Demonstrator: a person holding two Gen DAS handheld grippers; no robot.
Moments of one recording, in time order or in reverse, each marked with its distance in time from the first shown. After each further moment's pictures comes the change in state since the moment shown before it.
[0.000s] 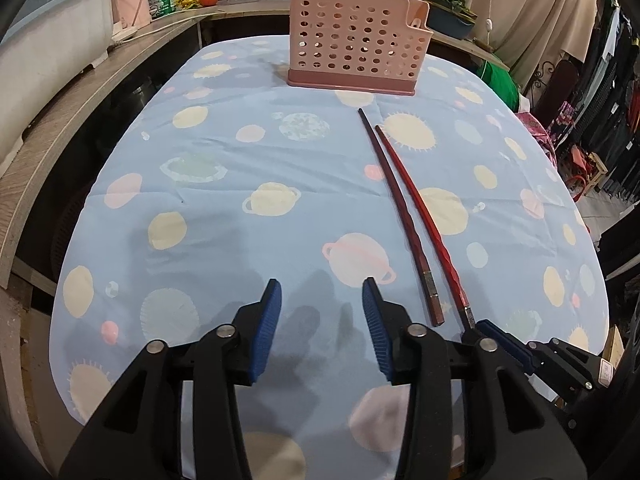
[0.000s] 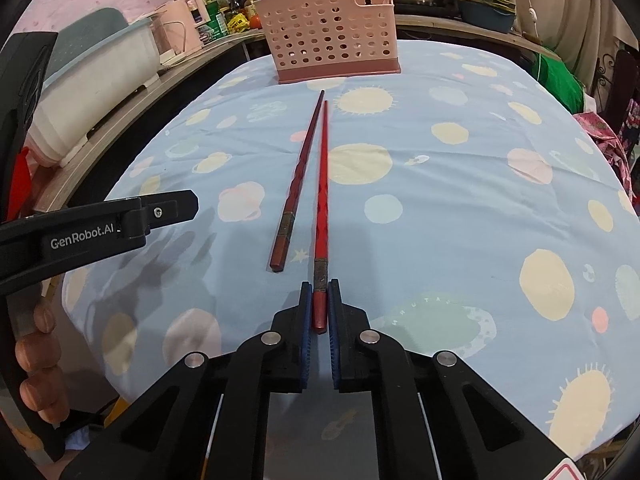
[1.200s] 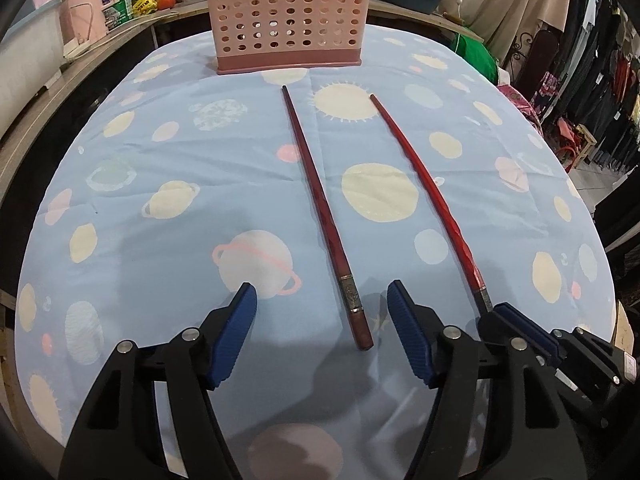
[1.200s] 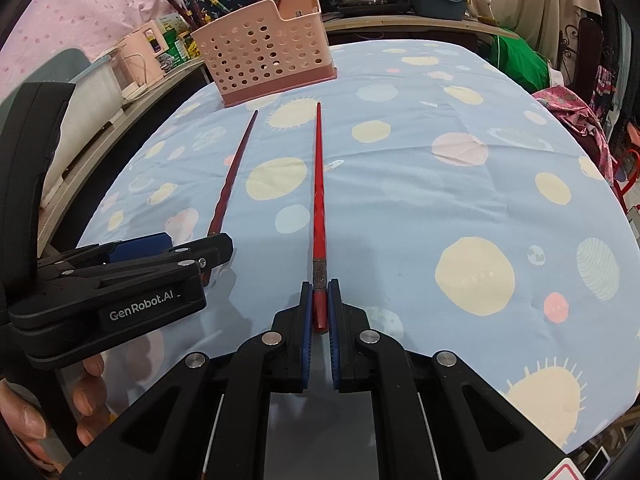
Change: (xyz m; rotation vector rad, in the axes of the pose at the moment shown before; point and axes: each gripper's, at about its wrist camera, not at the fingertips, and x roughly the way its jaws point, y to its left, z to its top) left arm 0.037 -0.061 -0.003 0.091 0.028 -0.026; right arm -0.009 -0.051 0.000 0.118 -0.033 -0.040
